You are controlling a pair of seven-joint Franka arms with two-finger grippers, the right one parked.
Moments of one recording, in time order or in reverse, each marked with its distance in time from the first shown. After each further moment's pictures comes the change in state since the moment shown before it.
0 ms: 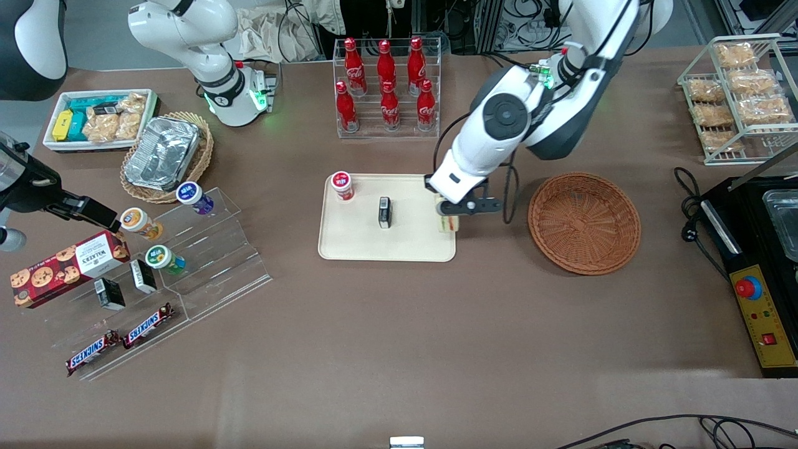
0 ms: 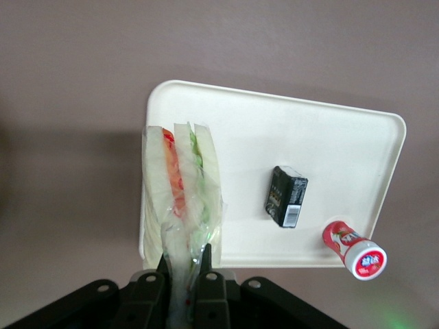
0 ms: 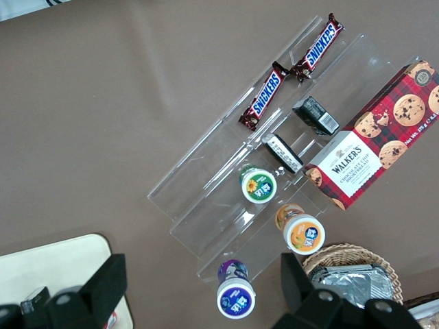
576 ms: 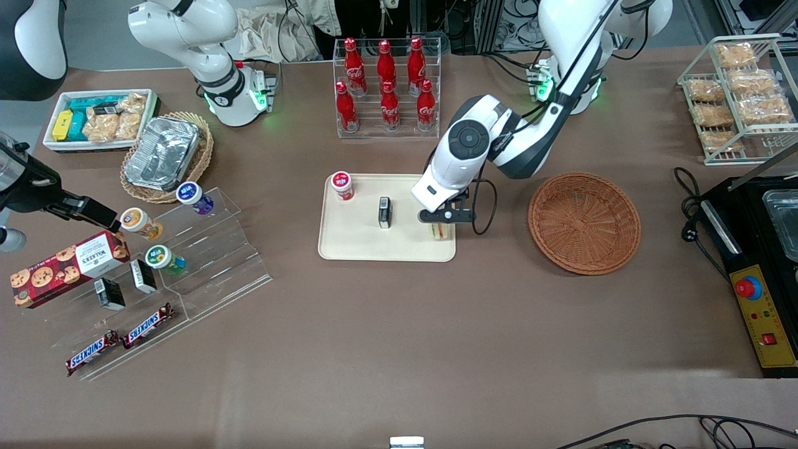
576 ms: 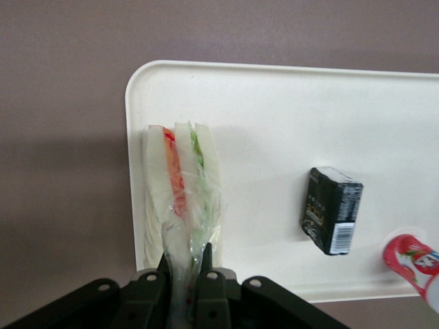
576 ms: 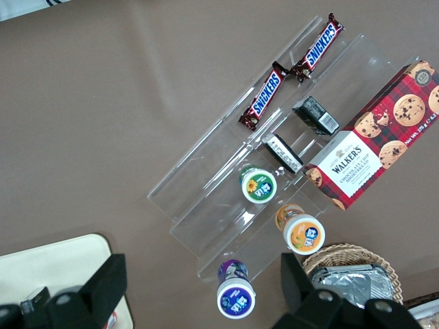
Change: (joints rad) arm -0.045 0.138 0.002 -0.023 0.119 0.107 0.000
